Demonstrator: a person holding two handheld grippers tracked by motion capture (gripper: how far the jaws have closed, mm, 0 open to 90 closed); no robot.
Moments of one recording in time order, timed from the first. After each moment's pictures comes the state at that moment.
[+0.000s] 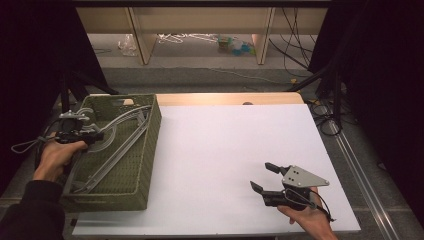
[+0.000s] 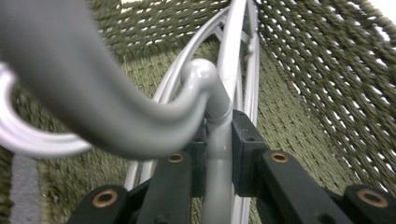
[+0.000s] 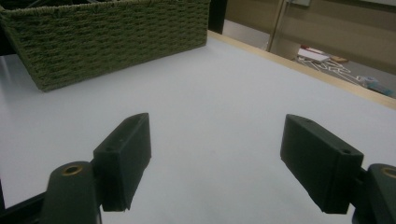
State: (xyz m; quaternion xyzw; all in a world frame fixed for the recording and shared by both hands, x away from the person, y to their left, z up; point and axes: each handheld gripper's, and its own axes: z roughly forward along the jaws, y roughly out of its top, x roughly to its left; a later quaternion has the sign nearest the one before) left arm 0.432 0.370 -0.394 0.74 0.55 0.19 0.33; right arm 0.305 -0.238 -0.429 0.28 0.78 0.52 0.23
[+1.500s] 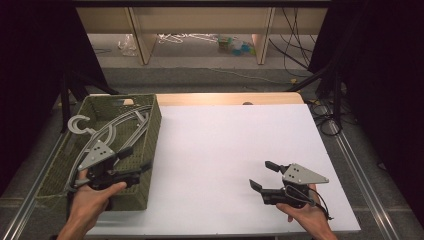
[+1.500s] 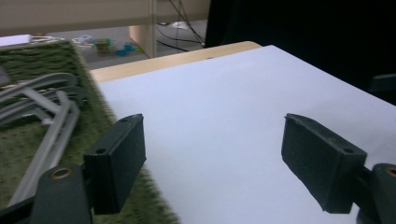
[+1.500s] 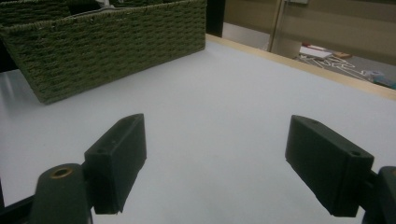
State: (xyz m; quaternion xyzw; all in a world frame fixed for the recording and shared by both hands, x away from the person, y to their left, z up) left arm 0.305 0.221 -0.369 0.71 0.42 0.21 0.52; right arm 0.311 -0.237 -0.433 0.30 0.76 0.54 0.20
